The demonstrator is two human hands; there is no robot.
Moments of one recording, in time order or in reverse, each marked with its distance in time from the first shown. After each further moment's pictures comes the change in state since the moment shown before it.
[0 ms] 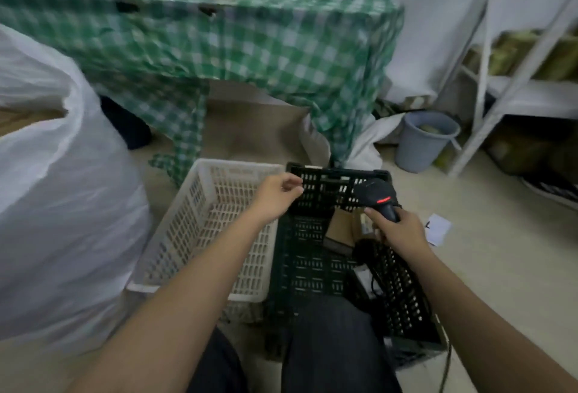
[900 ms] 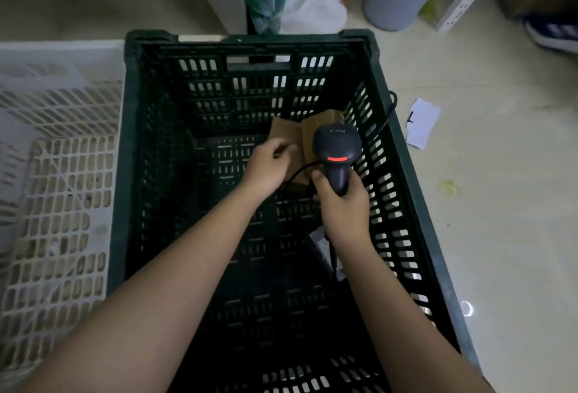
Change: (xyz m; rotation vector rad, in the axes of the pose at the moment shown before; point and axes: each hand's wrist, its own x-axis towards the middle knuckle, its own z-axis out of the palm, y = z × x) left_hand 0.218 -0.178 0.298 -0.155 -0.242 -0.213; right_hand 0.163 0.206 0.105 0.213 0.189 0.277
